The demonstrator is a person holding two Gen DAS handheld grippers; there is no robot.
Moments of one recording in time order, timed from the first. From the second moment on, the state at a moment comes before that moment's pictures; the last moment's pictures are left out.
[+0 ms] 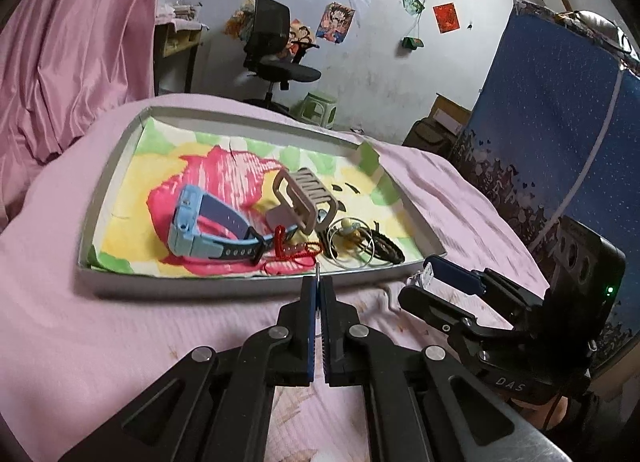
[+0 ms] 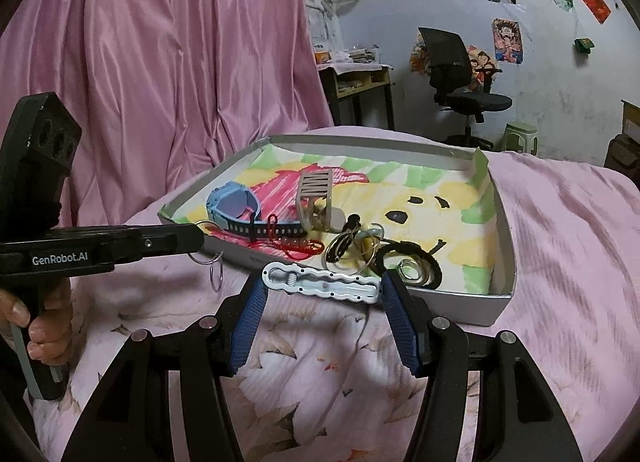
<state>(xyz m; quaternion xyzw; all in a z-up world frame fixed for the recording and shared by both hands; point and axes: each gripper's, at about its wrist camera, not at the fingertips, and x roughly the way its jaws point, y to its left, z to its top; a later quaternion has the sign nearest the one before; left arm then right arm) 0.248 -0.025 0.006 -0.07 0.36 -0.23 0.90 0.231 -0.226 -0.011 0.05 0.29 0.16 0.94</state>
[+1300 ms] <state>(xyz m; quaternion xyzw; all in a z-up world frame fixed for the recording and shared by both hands) 0.306 -0.033 -0.017 -0.08 0.41 -0.17 0.89 0.298 -0.224 -0.028 0.06 0.34 0.08 0.93</state>
